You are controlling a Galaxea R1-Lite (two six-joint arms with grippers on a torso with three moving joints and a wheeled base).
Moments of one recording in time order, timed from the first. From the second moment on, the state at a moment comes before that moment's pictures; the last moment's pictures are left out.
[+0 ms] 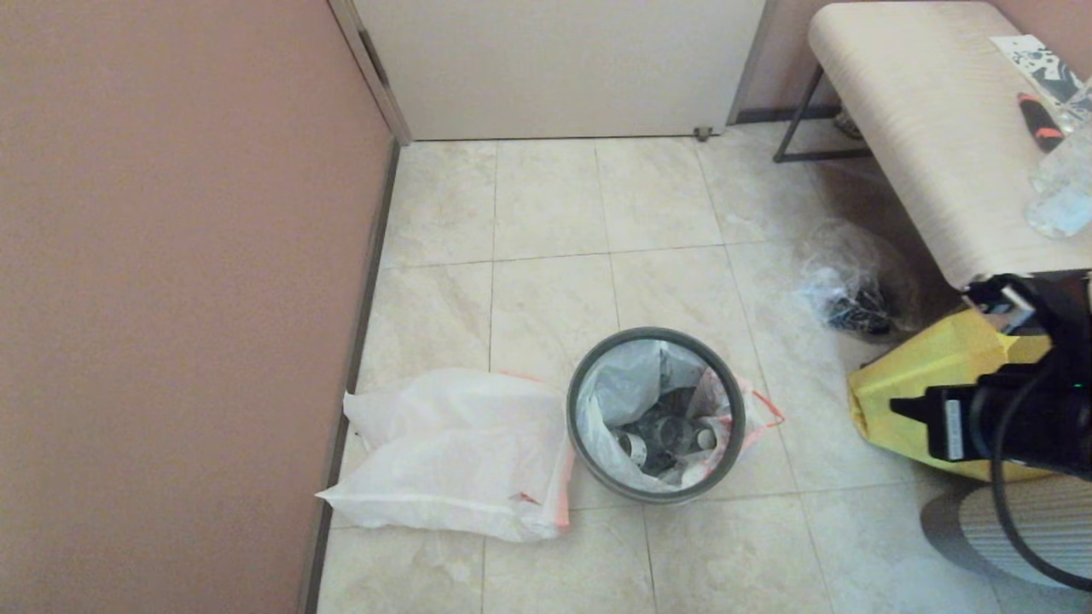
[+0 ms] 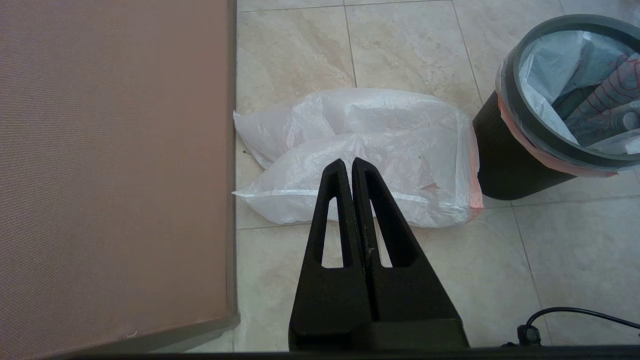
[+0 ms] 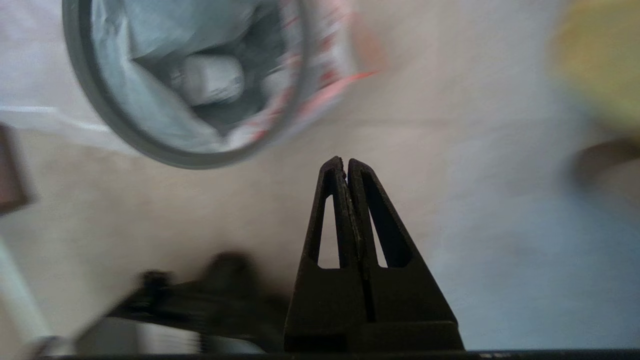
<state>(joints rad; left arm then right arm) 0.00 0.00 0.00 0.00 0.00 0.00 0.25 1.40 -0.80 -0.03 -0.06 0.17</state>
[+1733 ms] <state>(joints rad) 0.00 0.00 0.00 0.00 0.00 0.00 0.32 2.11 -1.14 -0.25 -0.07 0.29</state>
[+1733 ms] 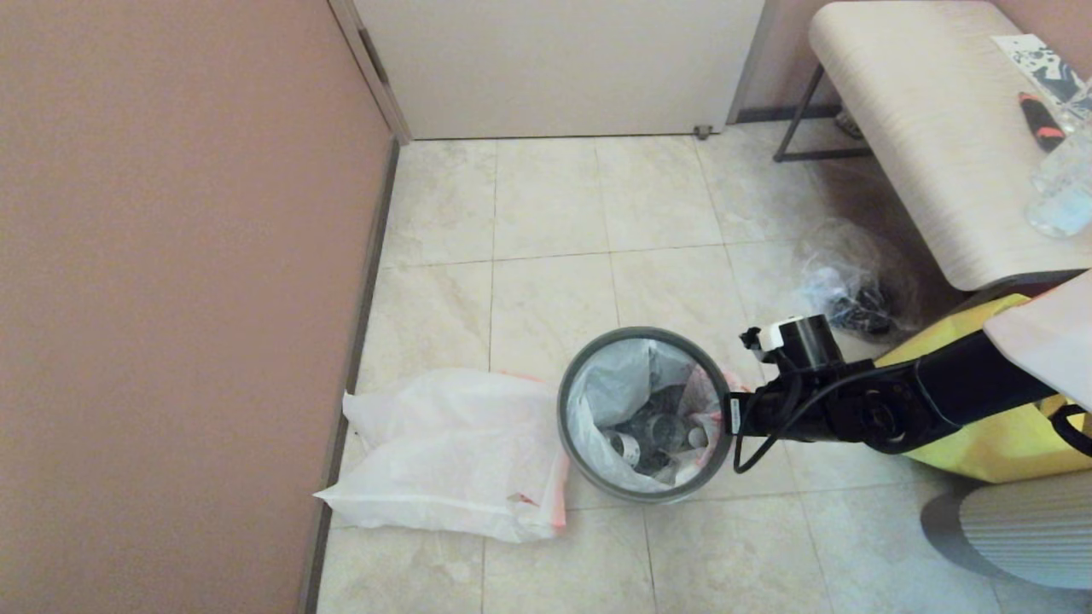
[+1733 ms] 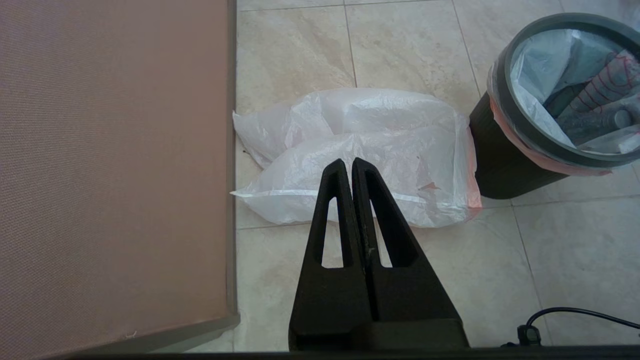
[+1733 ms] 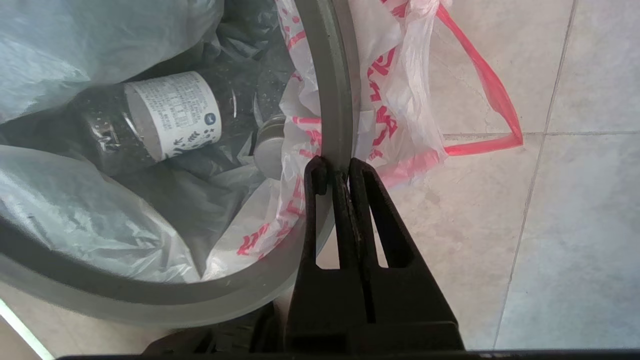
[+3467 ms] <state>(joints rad) 0.00 0.00 0.00 0.00 0.00 0.00 0.44 1.82 -1.05 -0.02 -0.15 0.39</state>
